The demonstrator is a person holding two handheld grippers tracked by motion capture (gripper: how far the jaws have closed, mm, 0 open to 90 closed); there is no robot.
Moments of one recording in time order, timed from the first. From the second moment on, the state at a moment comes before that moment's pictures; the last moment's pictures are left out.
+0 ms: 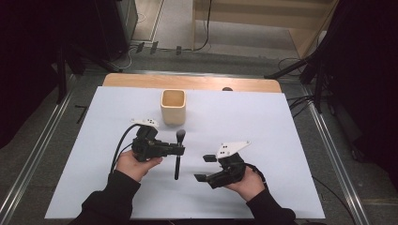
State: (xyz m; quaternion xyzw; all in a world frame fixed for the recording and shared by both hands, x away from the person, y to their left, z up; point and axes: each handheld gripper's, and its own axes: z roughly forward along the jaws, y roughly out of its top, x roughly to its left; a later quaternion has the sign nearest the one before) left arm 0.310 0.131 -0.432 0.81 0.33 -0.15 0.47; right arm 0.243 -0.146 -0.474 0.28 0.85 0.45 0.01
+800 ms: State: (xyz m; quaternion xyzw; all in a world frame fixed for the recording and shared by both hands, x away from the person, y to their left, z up) left arm 0.319 0.141 -0.428 0.80 0.34 -0.15 0.46; right arm 0.243 -0.179 -0.476 0.28 0.86 0.42 0.05
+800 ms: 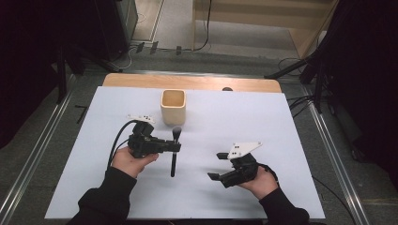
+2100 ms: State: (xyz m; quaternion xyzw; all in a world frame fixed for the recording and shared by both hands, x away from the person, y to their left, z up) left arm 0.341 0.143 -0.397 0.80 0.35 -0.15 0.47; right arm 0.229 -0.250 -0.486 0.34 0.84 0.41 0.07
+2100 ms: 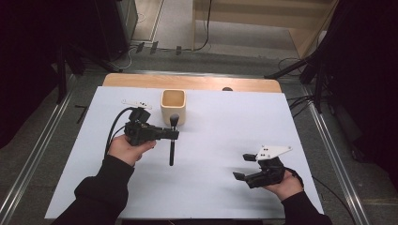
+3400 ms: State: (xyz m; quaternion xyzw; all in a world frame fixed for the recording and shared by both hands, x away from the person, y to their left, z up) left arm 0.407 0.144 -0.341 0.78 0.38 -0.05 0.49; right arm 0.229 -0.252 -0.486 0.35 0.84 0.41 0.07
